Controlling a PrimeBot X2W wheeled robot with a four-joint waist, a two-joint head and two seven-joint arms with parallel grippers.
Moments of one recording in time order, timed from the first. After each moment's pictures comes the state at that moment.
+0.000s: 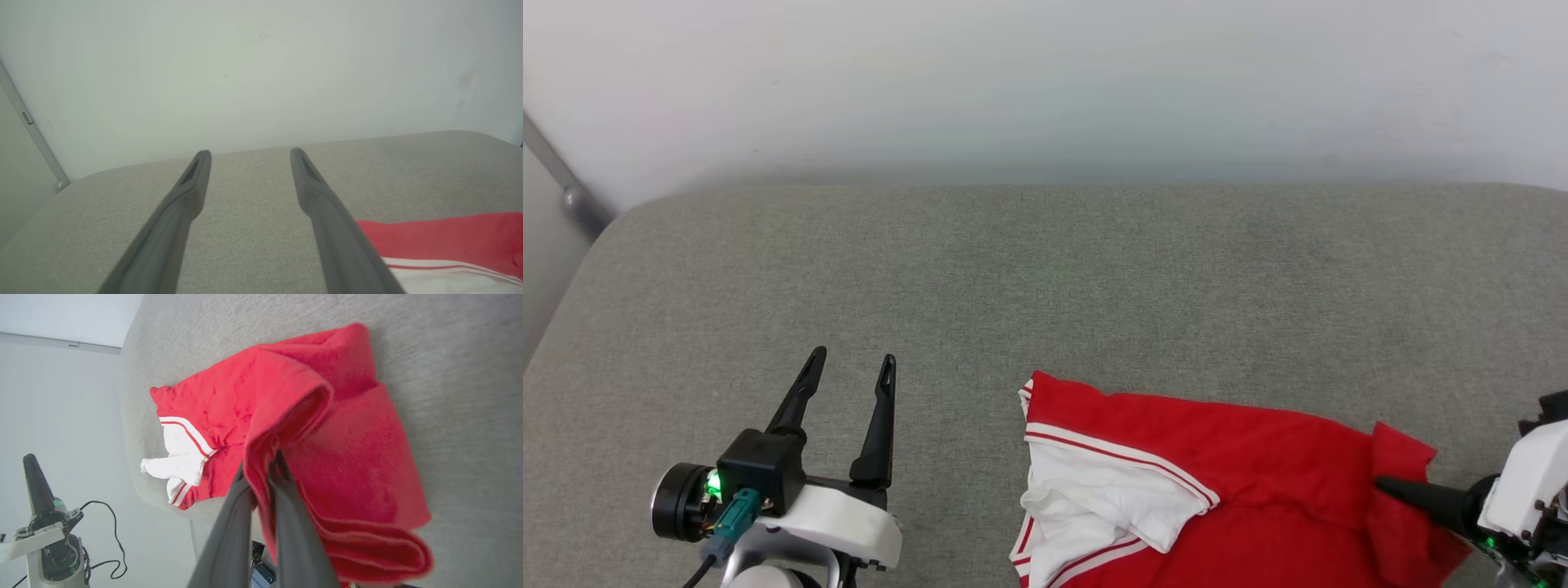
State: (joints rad) left arm -0.10 0.42 -0.42 -0.03 -0.43 0.24 -0.20; right arm -0.19 -0.06 -0.48 0.16 0.73 0.13 1.24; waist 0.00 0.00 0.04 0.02
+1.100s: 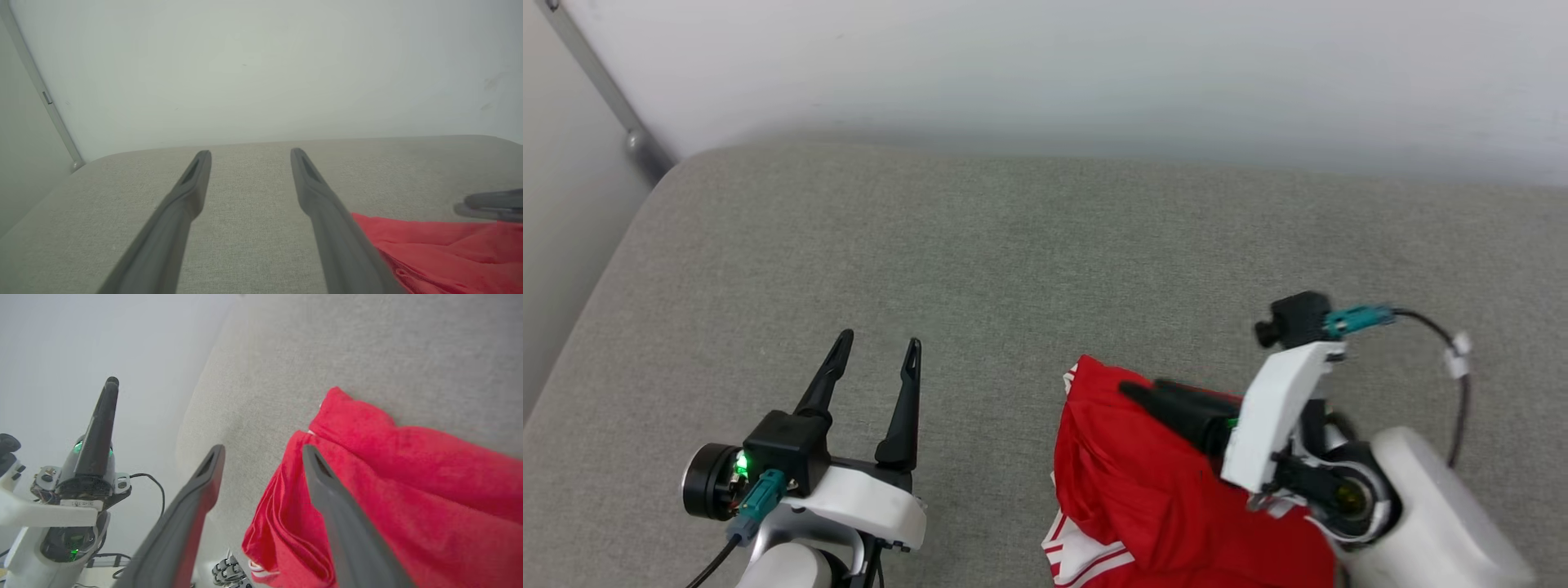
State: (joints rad) left arm -0.17 0.38 -0.45 0.04 -0.44 0.22 -0.23; right arm -0.40 -0.16 0.40 0.31 1.04 0.13 0.57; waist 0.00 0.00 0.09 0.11
